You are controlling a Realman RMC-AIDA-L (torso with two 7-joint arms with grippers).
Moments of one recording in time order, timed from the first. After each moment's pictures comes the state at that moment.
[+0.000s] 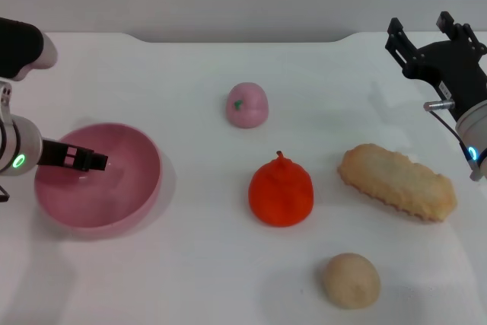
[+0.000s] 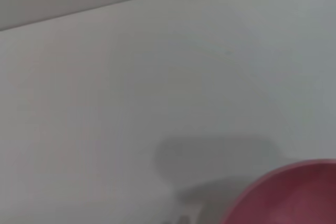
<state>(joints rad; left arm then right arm) -0.27 -2.06 1.65 1.51 -0.22 -1.13 0.02 0.23 2.07 -2.02 -0.83 0.60 -0.64 -0.08</state>
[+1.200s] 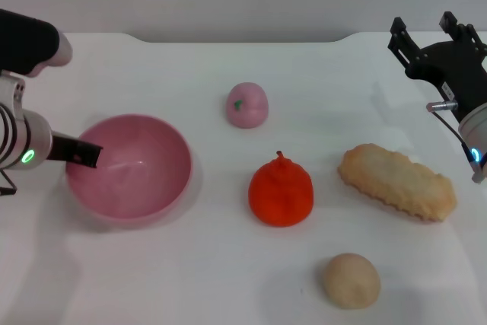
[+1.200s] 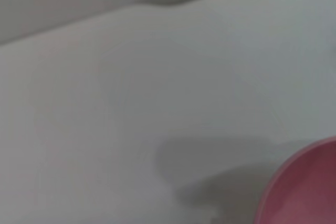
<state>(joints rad) -0.30 -2.06 1.65 1.49 -0.23 -1.12 0.07 0.21 2.07 -2.02 -0.85 0.60 -0.64 -0.08</state>
